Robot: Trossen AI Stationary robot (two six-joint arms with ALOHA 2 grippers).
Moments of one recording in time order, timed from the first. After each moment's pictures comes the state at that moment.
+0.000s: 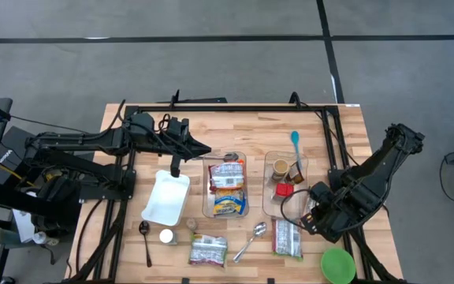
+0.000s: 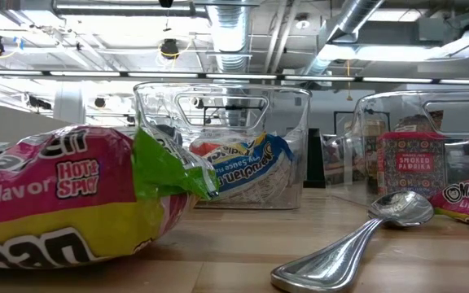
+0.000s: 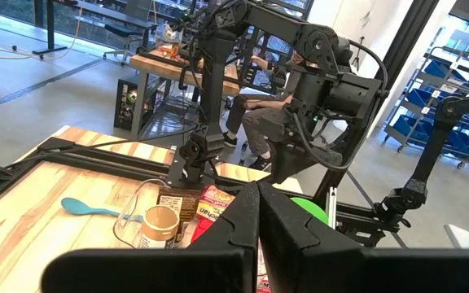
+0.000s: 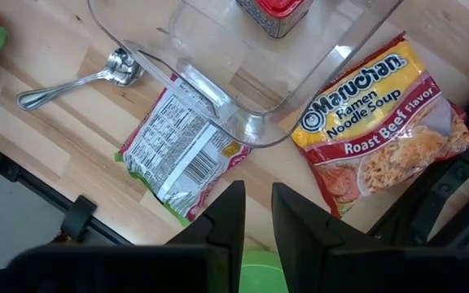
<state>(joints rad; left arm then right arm) 0.06 1.07 0.98 0.02 0.12 -0.26 0.81 1.35 1.29 -1.38 0.18 1.78</state>
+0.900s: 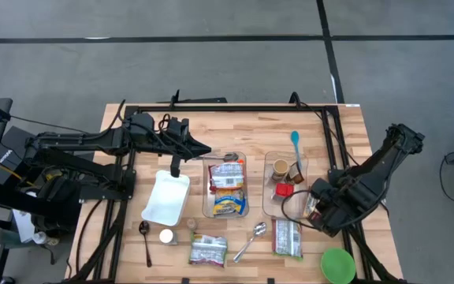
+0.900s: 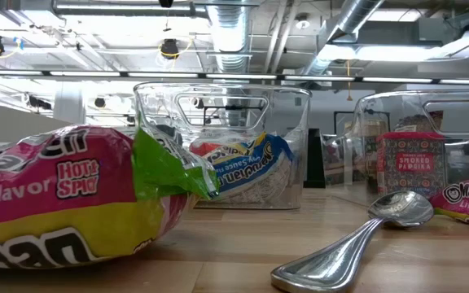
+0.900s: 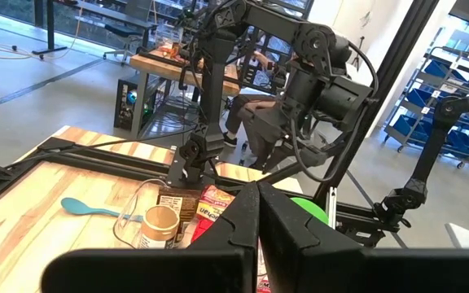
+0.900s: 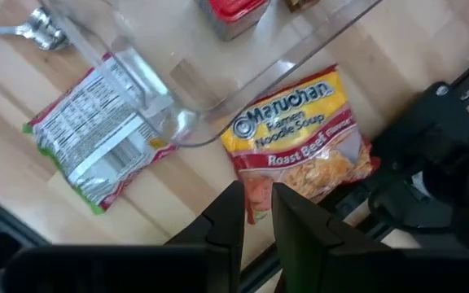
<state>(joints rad) 0.06 1.07 0.98 0.02 0.12 -0.26 0.78 1.35 1.29 -1.53 0.15 1.54</state>
